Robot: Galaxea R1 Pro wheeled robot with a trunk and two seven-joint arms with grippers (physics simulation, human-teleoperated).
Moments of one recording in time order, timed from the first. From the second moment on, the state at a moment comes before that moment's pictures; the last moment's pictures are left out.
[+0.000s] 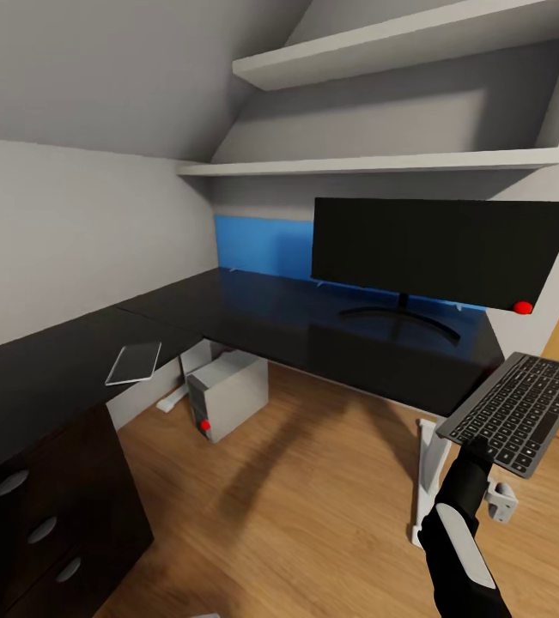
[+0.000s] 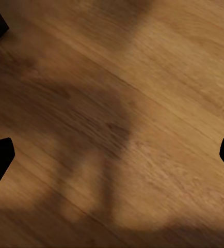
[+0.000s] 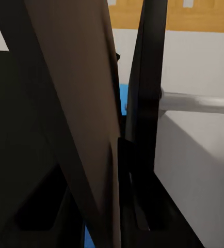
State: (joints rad) left arm -0.05 -0.11 -0.15 -0.72 0.14 -0.01 0.21; right arm -0.37 0.10 -0.29 -1.05 -1.54 -0.61 0.38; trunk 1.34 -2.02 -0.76
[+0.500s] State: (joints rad) left arm -0.05 -0.11 -0.15 -0.72 0.14 -0.01 0.21; right arm -0.37 0.10 -0.29 -1.05 -1.54 -0.61 0.38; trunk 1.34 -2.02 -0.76
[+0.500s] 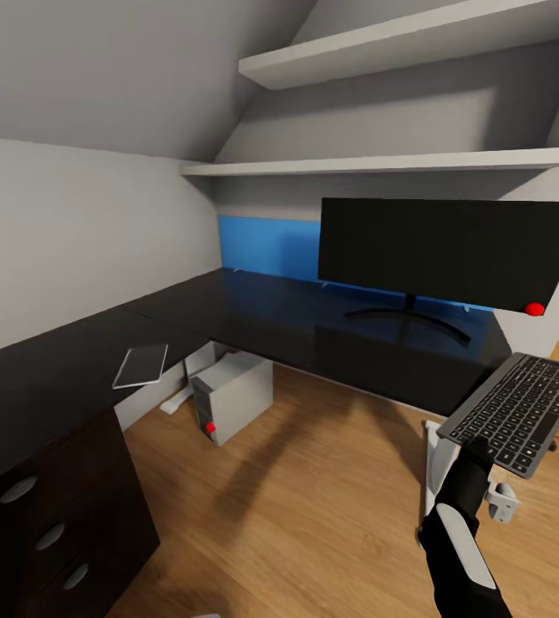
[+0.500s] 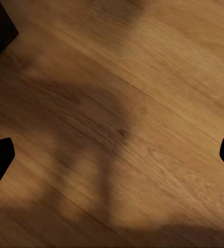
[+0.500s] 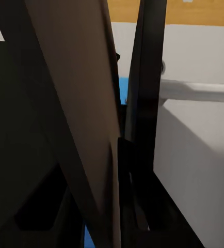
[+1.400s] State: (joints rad) left arm -0.05 -0.11 -0.15 -0.71 0.14 -0.01 0.21; right arm -0.37 0.09 -0.29 -0.98 -1.56 -0.61 0.38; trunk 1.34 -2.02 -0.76
